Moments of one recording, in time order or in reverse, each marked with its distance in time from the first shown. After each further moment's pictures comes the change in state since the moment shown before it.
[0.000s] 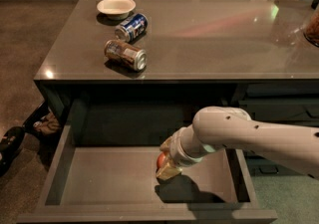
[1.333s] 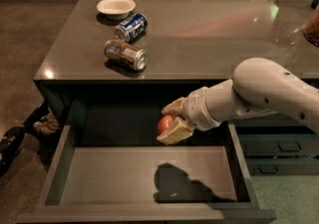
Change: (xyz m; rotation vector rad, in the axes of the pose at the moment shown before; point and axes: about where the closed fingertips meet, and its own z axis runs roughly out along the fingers) arm -0.066 -0.049 -0.118 0.045 -0.283 -0.012
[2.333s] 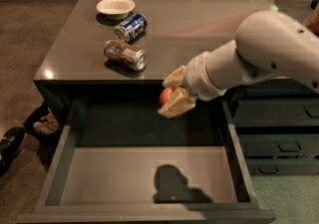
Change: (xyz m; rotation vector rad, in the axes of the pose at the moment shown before) arm -0.053 -0.035 -0.049 0.090 0.070 -0.098
